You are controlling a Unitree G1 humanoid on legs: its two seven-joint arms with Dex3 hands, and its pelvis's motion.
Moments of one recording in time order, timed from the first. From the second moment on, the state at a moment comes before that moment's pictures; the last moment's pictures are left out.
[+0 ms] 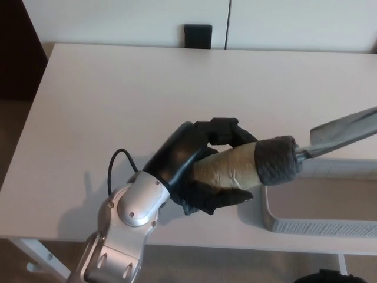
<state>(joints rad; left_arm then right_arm) -0.22 0.05 -0.29 -0.07 0.37 0.23 -0.30 0.20 -0.36 0.15 0.43 -0.20 0.03 0.15</state>
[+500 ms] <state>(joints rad) -0.41 0.13 -0.38 -0.09 0.44 0.24 -0.27 0.20 -0.36 0.15 0.43 -0.20 0.03 0.16</state>
